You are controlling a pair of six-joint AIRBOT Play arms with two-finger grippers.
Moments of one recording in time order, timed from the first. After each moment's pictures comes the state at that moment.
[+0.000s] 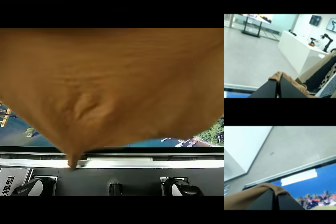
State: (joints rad) left arm 0.35 -0.80 1.91 0.89 -1.01 -1.61; right arm -0.15 -0.83 1.96 -1.18 1.22 1.94
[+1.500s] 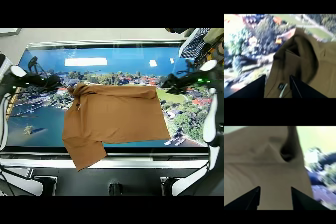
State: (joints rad) left arm 0.14 -1.75 1.68 1.10 -1.16 -1.54; right arm -0.27 -1.88 1.92 -1.03 1.48 1.57
